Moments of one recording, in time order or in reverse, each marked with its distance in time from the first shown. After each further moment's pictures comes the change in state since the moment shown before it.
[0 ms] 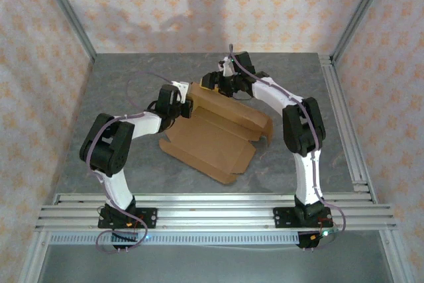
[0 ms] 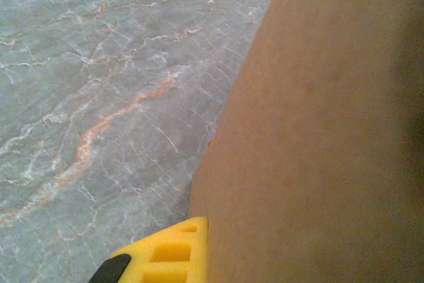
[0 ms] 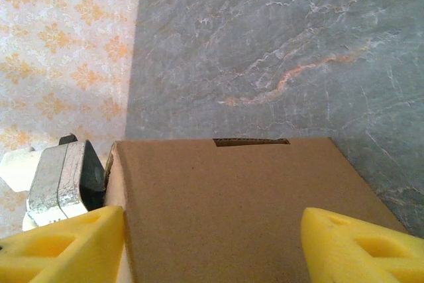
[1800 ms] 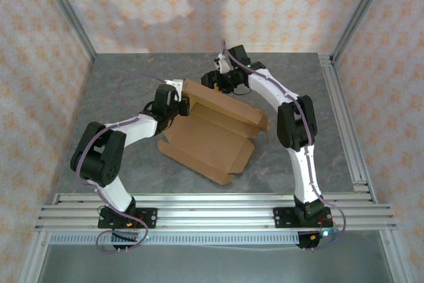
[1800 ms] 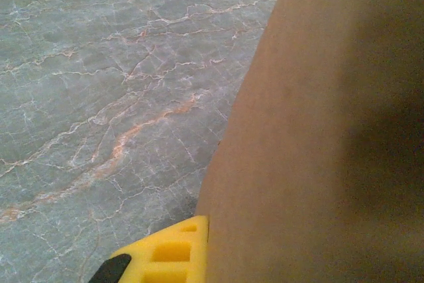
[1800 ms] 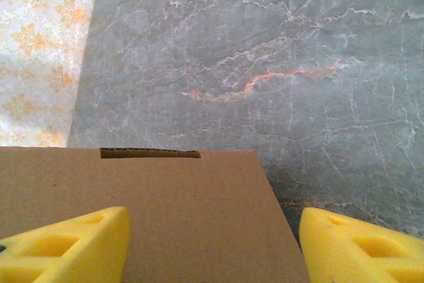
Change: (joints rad) left arm -0.006 -0.101 -0.027 -0.023 -0.095 -0.126; right arm 0.008 0.155 0.318 -0.334 0.031 -0.296
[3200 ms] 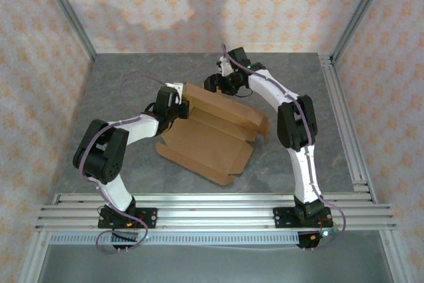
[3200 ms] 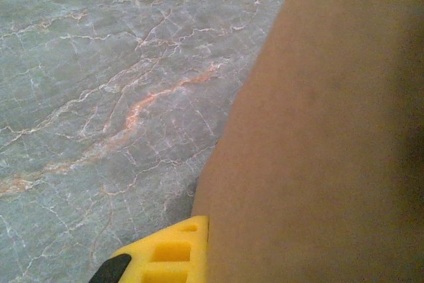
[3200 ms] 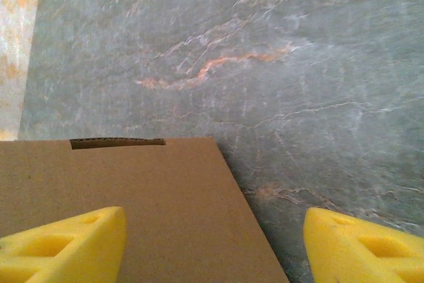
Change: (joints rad) left arm 0.001 0.031 -0.005 -0.037 -0.023 0.006; right arm -0.010 -0.037 -0.068 -0.005 0.153 -0.013
